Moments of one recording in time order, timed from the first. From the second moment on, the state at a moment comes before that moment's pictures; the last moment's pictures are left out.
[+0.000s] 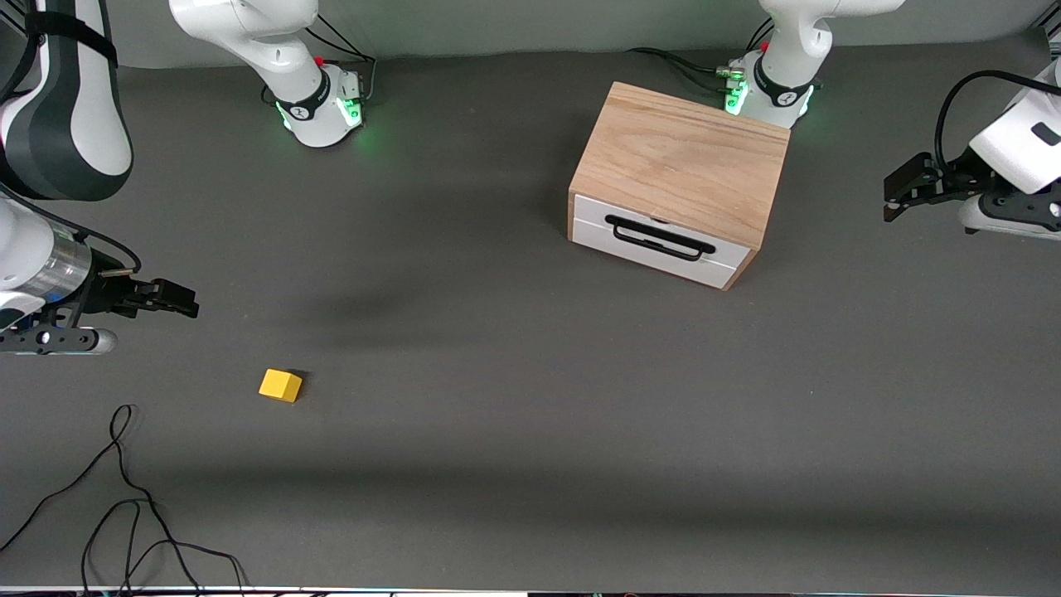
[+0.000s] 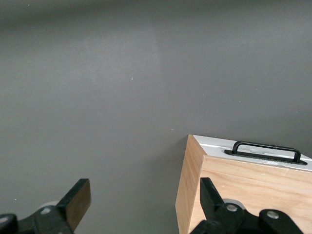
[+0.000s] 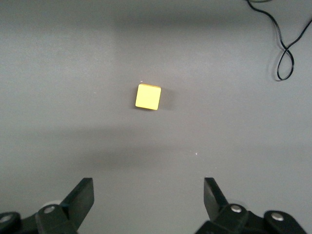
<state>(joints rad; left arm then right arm) -0.06 -0.06 -0.03 -1.63 -0.01 1.58 0.10 0.09 0.14 -0.12 -1.71 0.01 1.80 0.00</state>
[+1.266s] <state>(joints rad) -0.06 -0.03 -0.04 -1.64 0.00 1.52 0.10 0.09 0.20 -0.12 -1.71 0.01 1.86 0.00</state>
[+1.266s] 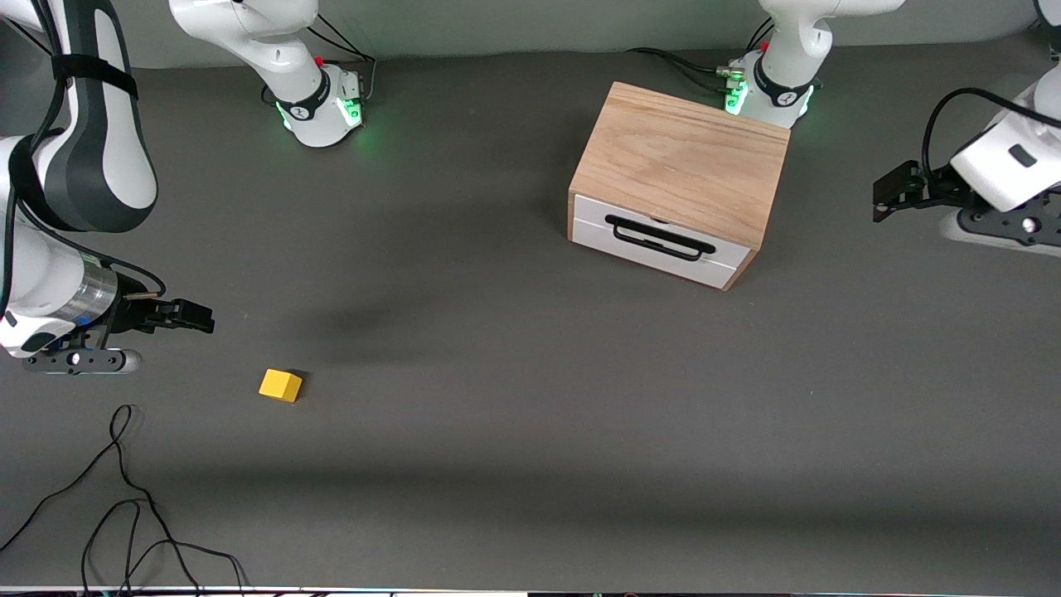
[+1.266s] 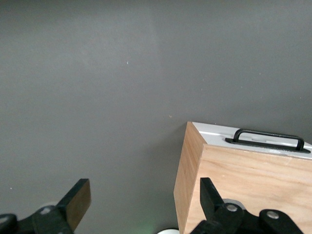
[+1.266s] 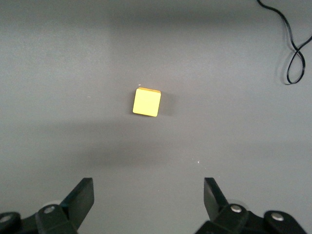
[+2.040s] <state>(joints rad) -0.21 0.19 -0.12 -1.64 -0.02 1.53 -0.76 0.09 0.24 -0.11 -1.71 0.01 1.92 0.00</state>
